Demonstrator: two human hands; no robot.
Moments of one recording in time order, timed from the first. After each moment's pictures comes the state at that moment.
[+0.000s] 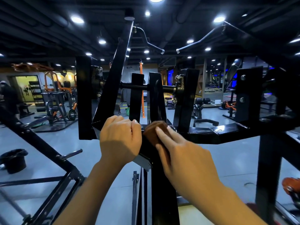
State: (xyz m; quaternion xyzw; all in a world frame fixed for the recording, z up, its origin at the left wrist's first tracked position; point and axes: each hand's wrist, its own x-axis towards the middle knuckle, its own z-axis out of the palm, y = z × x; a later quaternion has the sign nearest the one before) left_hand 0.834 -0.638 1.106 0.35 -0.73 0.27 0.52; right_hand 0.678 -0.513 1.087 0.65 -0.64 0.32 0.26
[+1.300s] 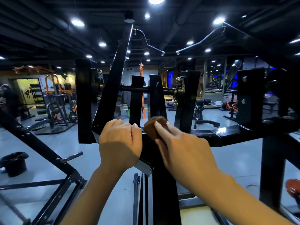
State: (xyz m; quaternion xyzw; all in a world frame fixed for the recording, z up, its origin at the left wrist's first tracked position) left_hand 0.832 -0.637 1.105 0.35 -0.73 0.24 0.54; right_hand 0.670 -0.535 1.108 0.66 -0.64 0.25 0.30
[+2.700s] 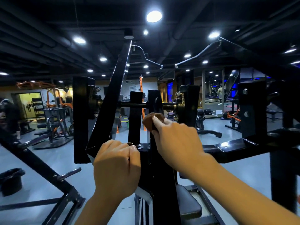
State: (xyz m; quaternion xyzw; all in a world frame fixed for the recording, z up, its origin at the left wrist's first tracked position) left_hand 0.835 -0.638 1.104 0.34 -0.73 0.26 0.53; right_hand 0.661 -0.601 1.167 0.65 -0.66 0.23 0.31
